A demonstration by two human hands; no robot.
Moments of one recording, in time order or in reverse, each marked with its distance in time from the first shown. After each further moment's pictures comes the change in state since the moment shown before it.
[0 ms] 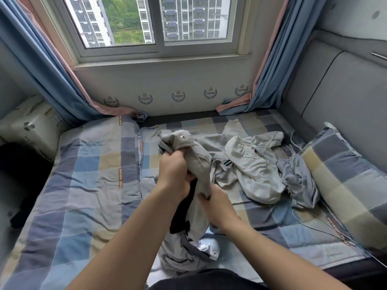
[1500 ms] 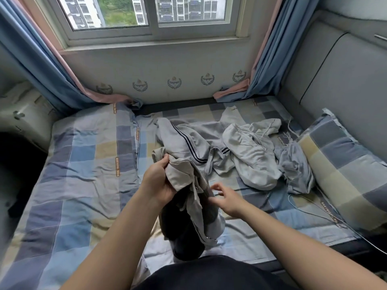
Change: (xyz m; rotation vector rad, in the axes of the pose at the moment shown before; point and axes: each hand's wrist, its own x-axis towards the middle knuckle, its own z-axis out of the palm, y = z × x) left_hand -0.006 -0.005 -0.057 -0.094 -0.119 -0.424; right_hand 0.027 0.097 -0.007 0.011 -0.267 0.082
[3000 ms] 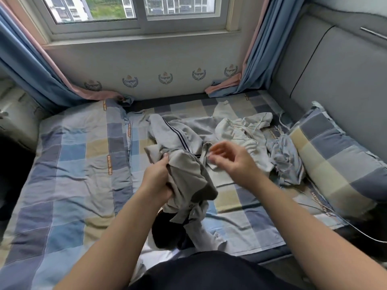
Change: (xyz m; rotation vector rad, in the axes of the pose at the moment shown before) left_hand 0.020 -0.027 -0.001 0.170 0.161 0.153; right_hand -0.062 -0.100 -0.074 0.192 0.232 -0.362
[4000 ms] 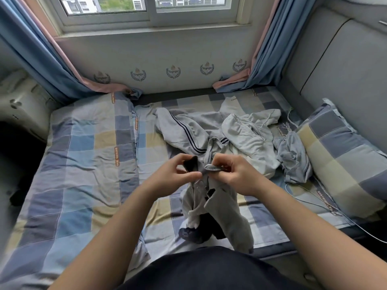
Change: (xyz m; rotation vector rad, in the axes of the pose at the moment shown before) left_hand -0.008 -0.001 -0.033 1.062 -0.414 0.321; right_hand -0.020 0.004 0.015 -0.156 -0.243 -0.087
